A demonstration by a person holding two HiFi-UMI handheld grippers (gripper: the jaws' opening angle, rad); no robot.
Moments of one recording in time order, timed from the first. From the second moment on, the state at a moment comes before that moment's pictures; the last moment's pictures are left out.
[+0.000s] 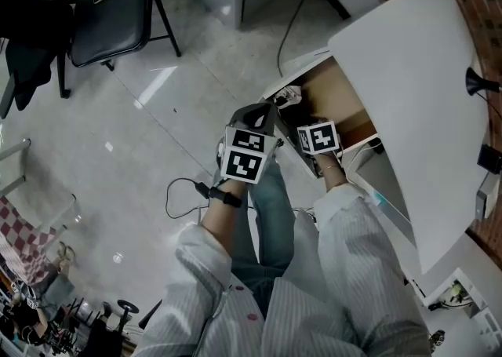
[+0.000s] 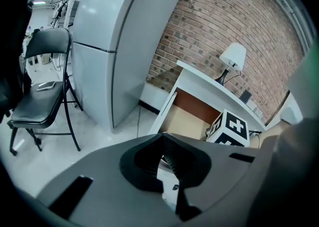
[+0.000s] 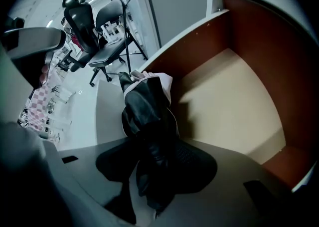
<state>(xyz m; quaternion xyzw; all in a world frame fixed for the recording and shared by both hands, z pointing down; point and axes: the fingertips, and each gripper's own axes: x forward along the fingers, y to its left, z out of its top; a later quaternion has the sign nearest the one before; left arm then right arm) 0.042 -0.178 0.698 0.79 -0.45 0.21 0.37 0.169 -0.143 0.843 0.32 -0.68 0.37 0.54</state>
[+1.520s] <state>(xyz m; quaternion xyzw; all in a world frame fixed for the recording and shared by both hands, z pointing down) 0.074 -0.182 0.447 0.86 -0.41 0.15 0.26 0.143 -0.179 0.503 0.46 -0.81 0.28 0.24</state>
